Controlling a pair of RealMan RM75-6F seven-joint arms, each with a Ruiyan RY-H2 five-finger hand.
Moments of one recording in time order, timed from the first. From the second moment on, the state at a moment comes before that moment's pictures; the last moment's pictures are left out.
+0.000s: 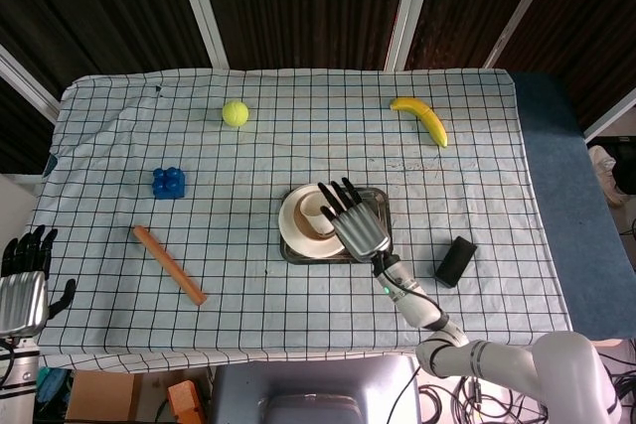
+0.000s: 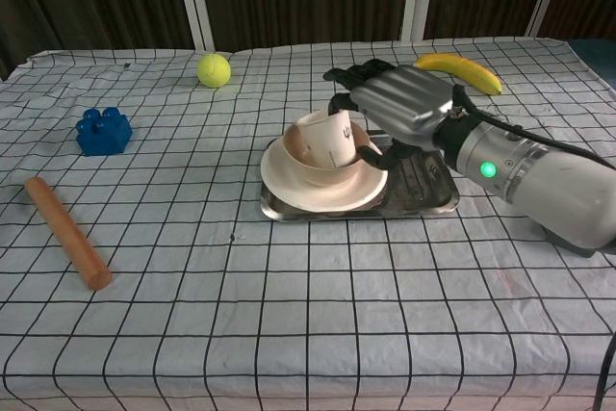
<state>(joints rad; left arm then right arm) -0.13 -1.39 -0.13 -1.27 1.38 1.48 0.06 0.78 -1.80 0.19 -1.16 -1.38 1.03 -0.51</state>
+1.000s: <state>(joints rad) -0.10 -1.36 -0.11 -1.33 1.39 1.53 0.07 0.62 -1.54 0.09 -1.50 -1.45 1.20 -0.54</state>
